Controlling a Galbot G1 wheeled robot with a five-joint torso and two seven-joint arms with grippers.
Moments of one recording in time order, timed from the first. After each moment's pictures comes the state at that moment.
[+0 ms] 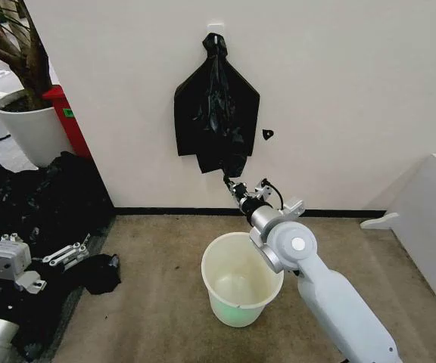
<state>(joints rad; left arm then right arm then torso) 2.04 -1.09 -1.17 -2.50 -0.64 -0.02 0.08 -0.79 1.25 0.03 1.97 1.66 0.00 0.64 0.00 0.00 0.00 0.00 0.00</state>
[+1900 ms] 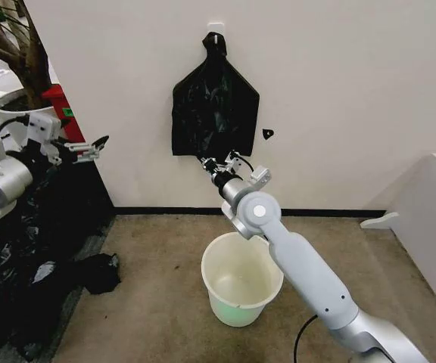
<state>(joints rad) 1.58 -0.21 -0.95 -2.03 -1.01 0.08 -0.09 -0.57 1.37 -0.09 1.73 1.54 -0.08 0.53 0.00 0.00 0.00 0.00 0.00</state>
